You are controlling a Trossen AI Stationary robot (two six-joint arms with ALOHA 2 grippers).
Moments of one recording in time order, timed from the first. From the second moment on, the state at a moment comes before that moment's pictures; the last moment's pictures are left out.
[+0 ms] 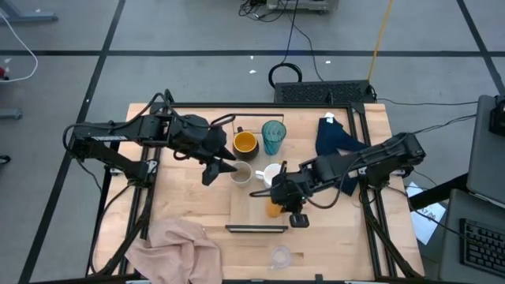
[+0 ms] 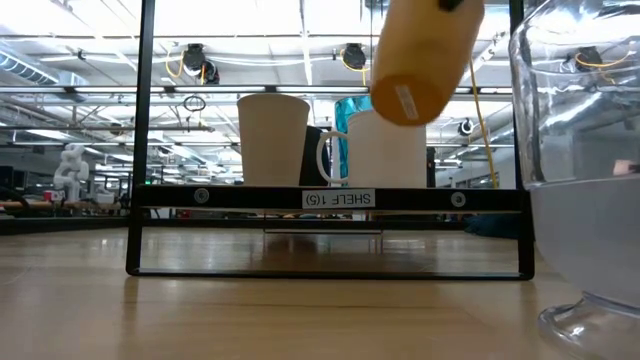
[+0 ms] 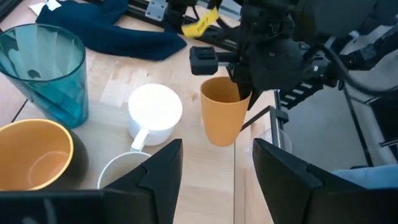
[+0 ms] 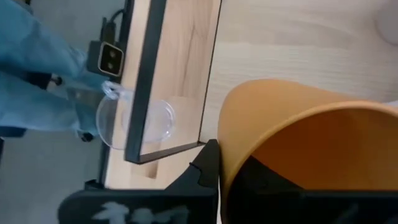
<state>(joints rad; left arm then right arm) -0.03 1.35 1.53 -0.80 0.13 -0.35 0.28 1.65 1.49 -0.92 -0.24 0.24</state>
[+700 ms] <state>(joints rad) -0.03 1.35 1.53 -0.82 0.14 -0.32 0.31 1.76 1.49 -1.03 -0.16 -0.05</state>
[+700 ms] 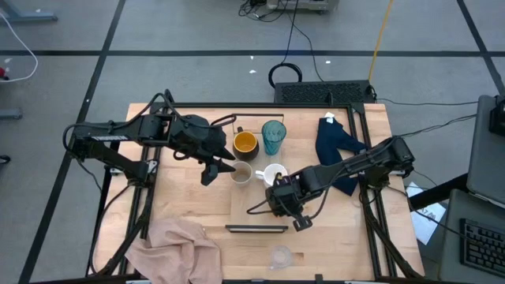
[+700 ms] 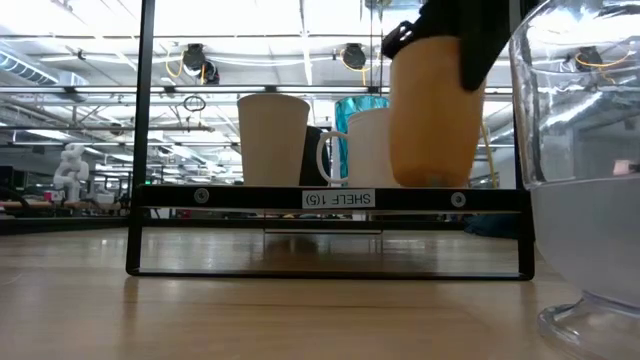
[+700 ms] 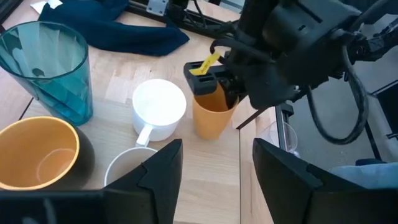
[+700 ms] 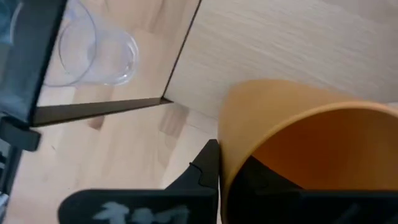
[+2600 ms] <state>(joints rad) -0.04 1.35 1.53 -0.87 0.16 -0.33 0.35 1.83 1.55 -1.01 -0.16 -0.28</state>
